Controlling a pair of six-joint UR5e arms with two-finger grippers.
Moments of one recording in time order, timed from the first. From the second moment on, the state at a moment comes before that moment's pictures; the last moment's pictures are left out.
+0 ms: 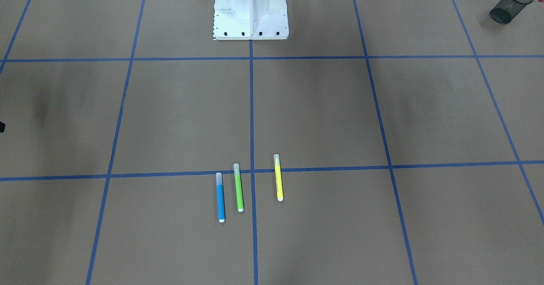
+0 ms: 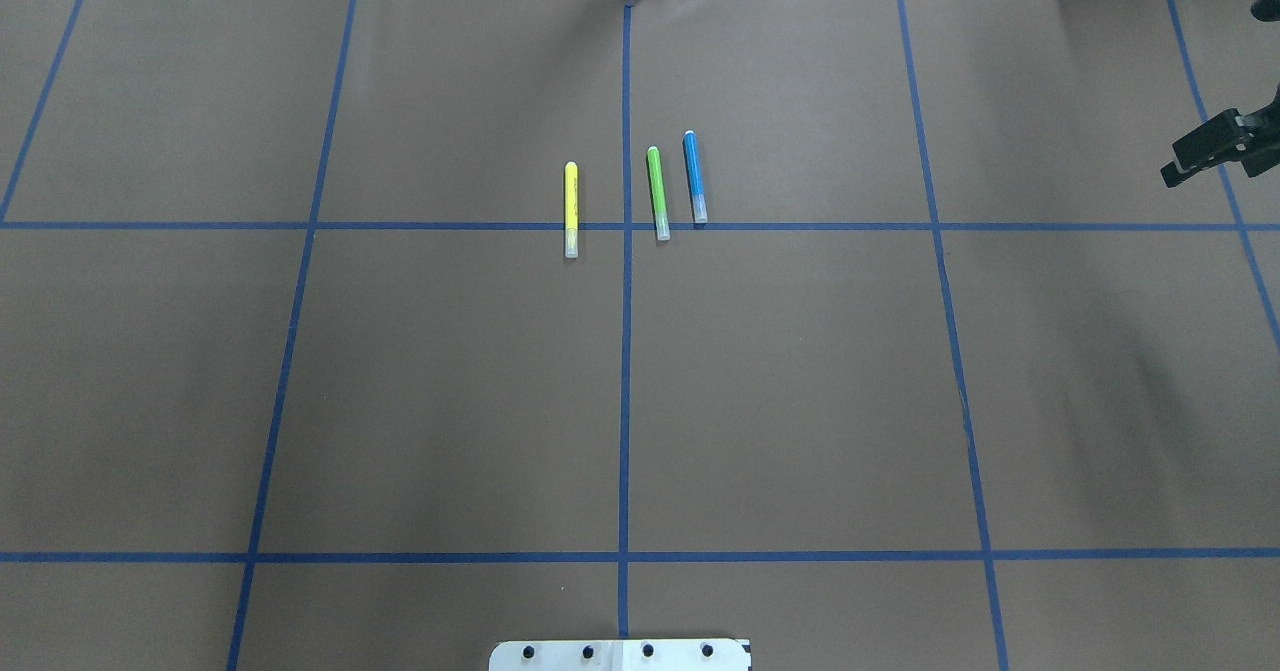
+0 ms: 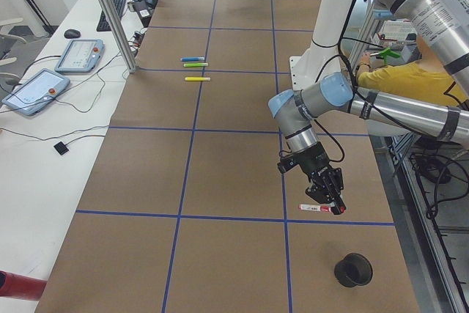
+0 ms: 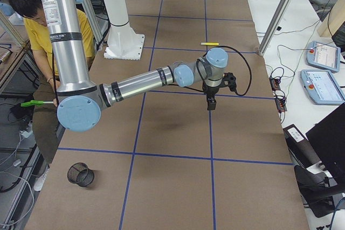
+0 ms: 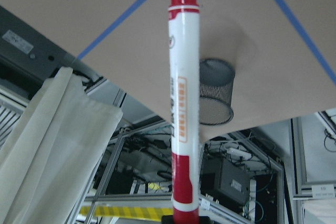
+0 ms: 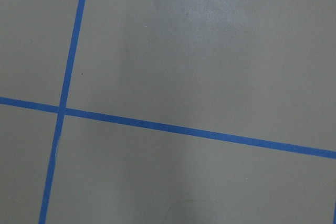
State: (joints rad) left arm -1.06 -0.92 -2.40 -0.82 -1.63 0.42; right arm 1.28 -1.42 1.75 -1.55 2.33 0.30
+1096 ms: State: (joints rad) left arm -1.04 -0.81 -2.03 -1.28 -1.60 0.53; right arm 1.26 -1.47 1.75 -1.46 2.33 0.30
